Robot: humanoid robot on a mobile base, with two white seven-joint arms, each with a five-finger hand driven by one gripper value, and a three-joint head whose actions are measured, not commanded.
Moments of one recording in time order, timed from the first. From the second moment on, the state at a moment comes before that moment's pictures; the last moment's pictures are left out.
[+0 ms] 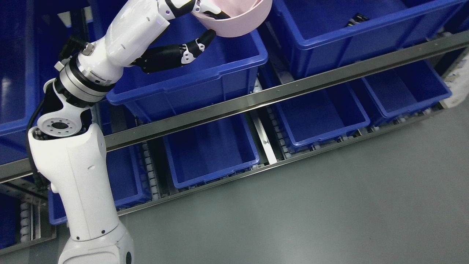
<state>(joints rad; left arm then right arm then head) -0.74 0.07 0.15 -1.71 -0.19 -0.79 -0.86 0.04 0.00 0.00 0.00 0.00 -0.25 0.00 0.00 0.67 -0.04</state>
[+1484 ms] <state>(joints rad) -0.85 0.14 -0.01 -1.50 -0.45 -0.79 -0.96 0.04 0.00 0.00 0.00 0.00 -0.25 0.00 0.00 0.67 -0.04</state>
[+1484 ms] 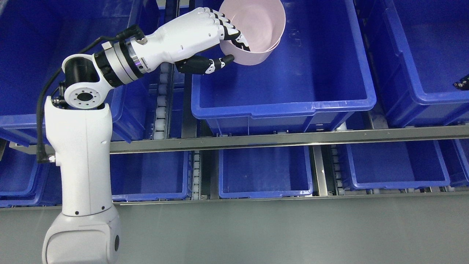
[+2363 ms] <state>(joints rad) -0.85 0.08 -0.10 -1.37 -0.49 -0.79 -0.95 0.04 0.00 0.00 0.00 0.00 -0.25 0.00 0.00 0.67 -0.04</state>
